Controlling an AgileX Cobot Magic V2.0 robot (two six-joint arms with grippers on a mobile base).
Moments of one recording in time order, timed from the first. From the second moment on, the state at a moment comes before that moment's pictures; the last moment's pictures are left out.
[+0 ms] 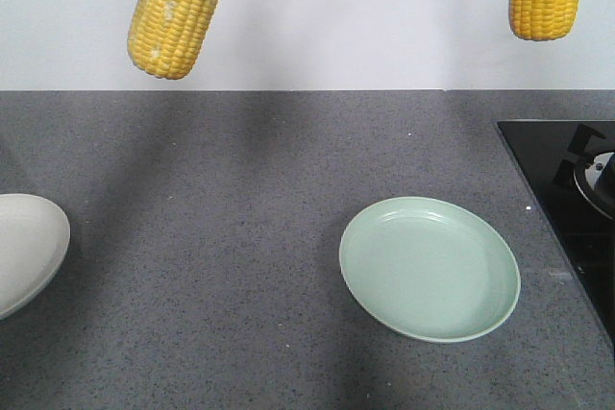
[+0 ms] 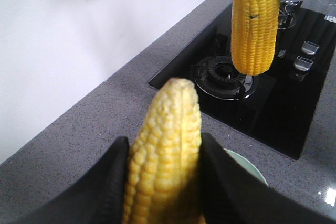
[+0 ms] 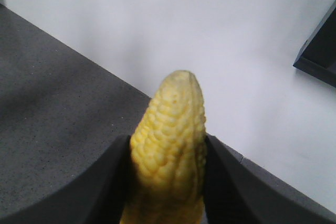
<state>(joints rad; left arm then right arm) -0.31 1.74 -2.35 -0.65 1.28 0.43 0.02 1.64 -2.30 0.43 1.29 -0.46</state>
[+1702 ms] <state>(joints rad) -0.31 1.74 -2.35 -0.65 1.28 0.43 0.02 1.79 -1.64 0.70 1.25 -0.46</state>
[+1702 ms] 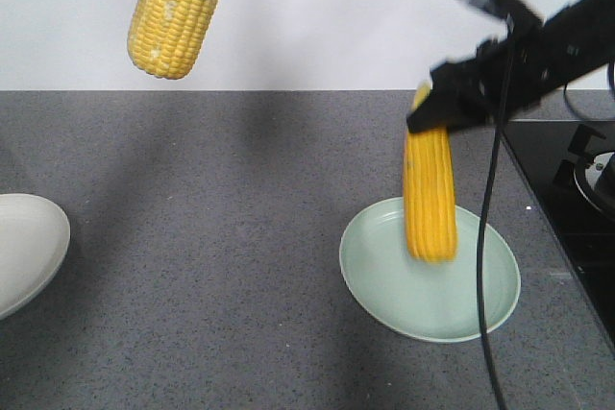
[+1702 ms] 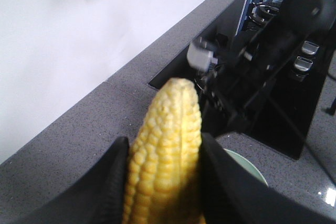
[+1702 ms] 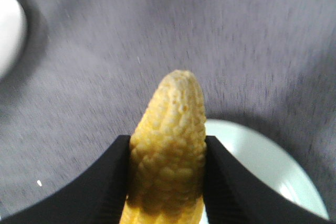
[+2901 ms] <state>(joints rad) -0.31 1.74 -2.35 -0.65 1.28 0.43 0.02 1.78 -1.53 0.56 1.23 -0.55</state>
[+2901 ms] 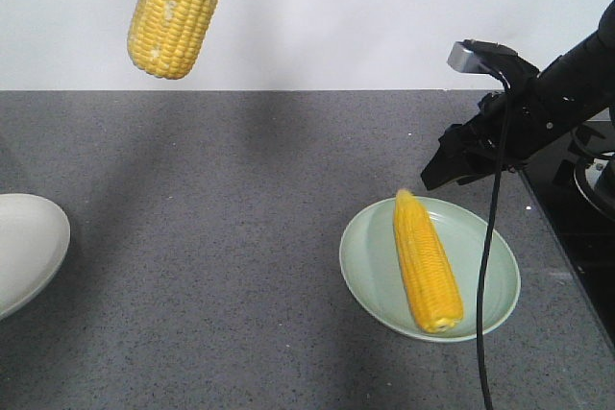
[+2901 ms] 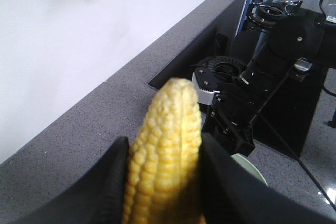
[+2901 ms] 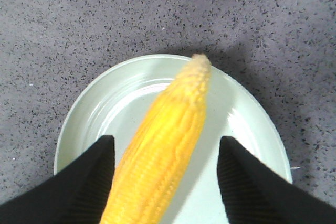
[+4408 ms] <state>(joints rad) -0.28 1.58 -2.25 0.29 1.29 0.09 0.02 1.12 -1.53 0.85 1.17 -0.81</state>
